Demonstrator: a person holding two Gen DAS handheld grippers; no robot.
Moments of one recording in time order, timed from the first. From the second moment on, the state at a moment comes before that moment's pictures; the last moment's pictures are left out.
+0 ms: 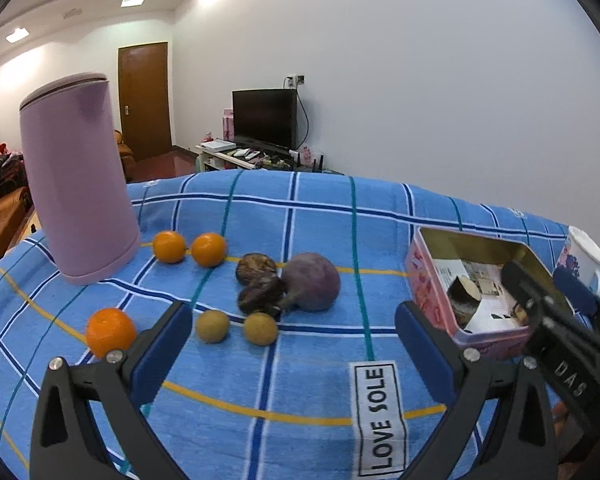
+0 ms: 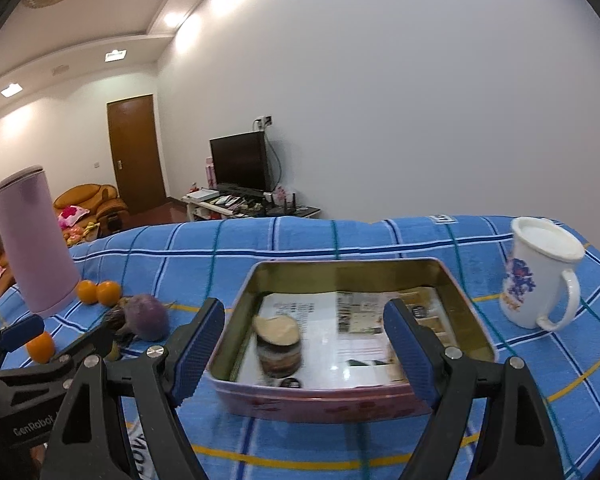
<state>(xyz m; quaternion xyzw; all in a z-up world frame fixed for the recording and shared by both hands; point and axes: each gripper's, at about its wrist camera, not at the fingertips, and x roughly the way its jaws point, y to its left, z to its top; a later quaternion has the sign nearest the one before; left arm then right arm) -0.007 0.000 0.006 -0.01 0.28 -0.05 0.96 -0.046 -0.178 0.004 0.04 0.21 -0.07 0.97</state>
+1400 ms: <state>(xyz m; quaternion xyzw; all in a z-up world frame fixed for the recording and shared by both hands) 0.062 0.159 -0.051 -0.05 0.44 0.01 0.90 0.048 -0.024 -0.049 0.04 0.41 0.10 0.91</state>
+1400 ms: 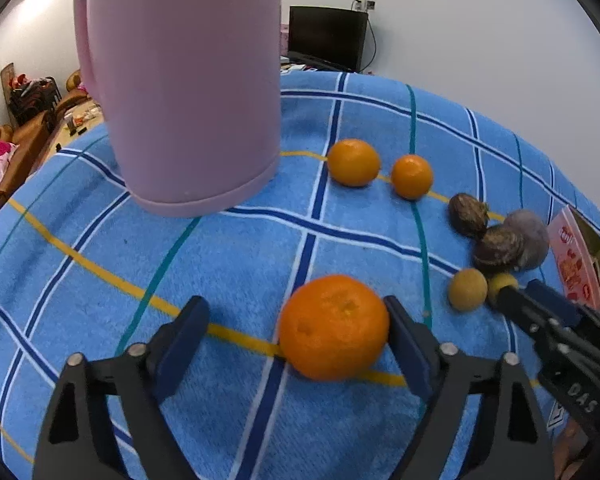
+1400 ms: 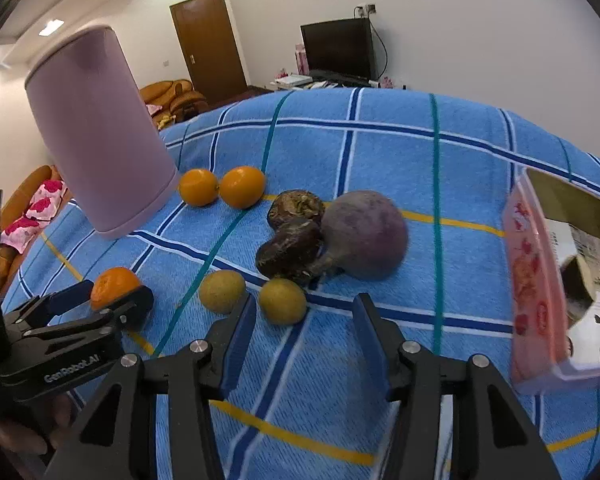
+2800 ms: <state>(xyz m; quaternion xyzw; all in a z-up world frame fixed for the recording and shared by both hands) 0.018 0.119 -0.015 -0.05 0.31 0.00 0.95 -0.026 -0.071 0.001 -0.04 0.25 0.00 0.97</state>
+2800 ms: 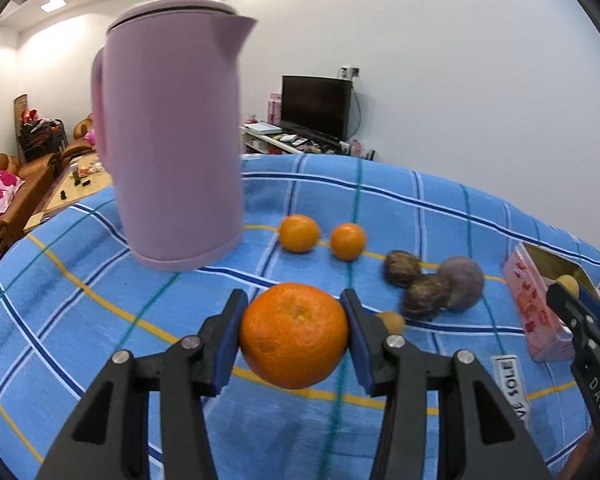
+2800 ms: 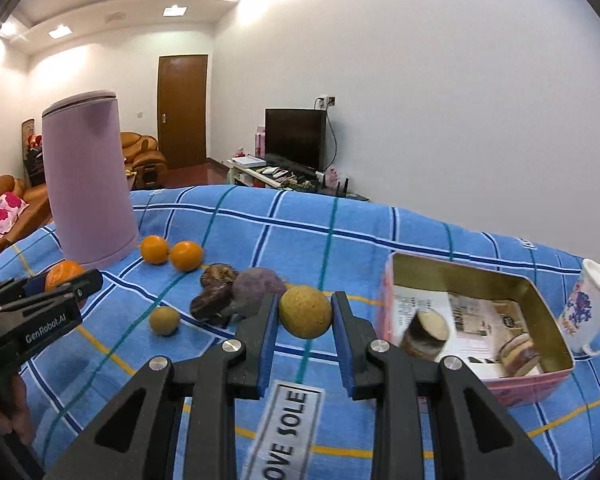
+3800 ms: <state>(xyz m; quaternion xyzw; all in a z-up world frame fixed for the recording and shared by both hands) -0.002 0.010 0.006 0.00 0.29 -0.07 0.95 -0.040 -0.137 0.009 -0.02 0.24 -0.03 0.97</state>
